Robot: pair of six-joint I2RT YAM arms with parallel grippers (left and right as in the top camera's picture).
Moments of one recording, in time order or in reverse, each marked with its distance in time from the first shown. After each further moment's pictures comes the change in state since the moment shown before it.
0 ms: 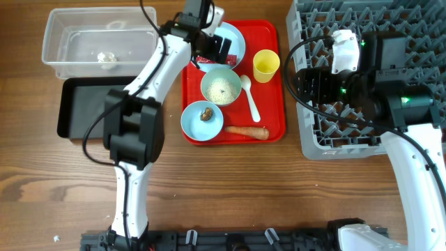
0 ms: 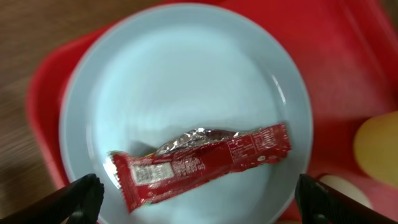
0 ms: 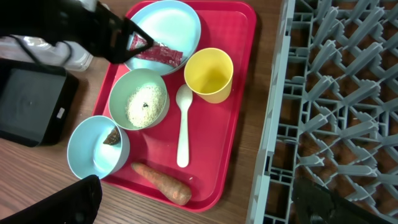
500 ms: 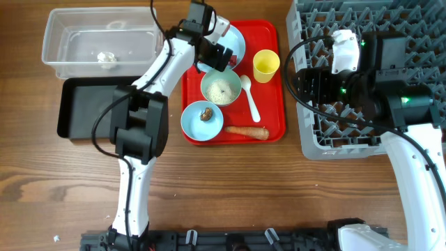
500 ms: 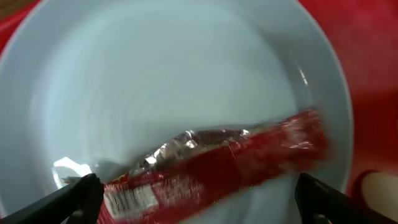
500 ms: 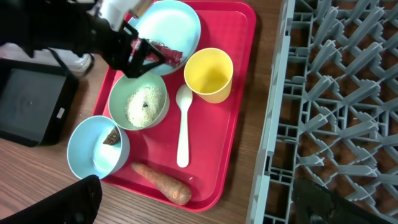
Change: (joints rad) left arm 0.000 0.080 0.000 0.032 0.028 0.106; right arm 0.000 0.000 0.000 0.000 0.000 0.000
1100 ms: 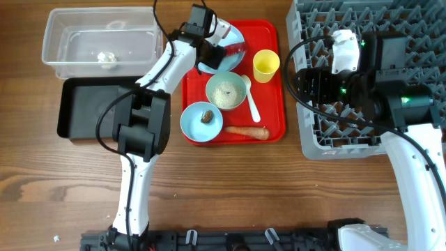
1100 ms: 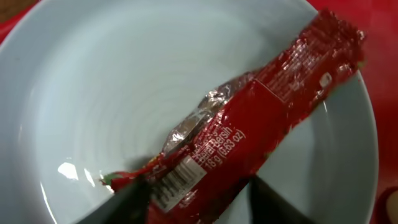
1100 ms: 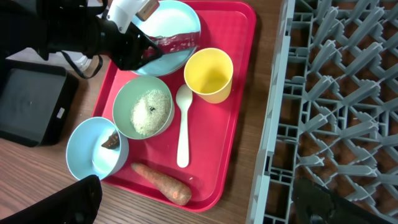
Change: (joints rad) left arm 0.001 0.029 0.000 0.056 0.002 0.014; right arm 0.000 0.000 0.000 0.000 0.000 0.000
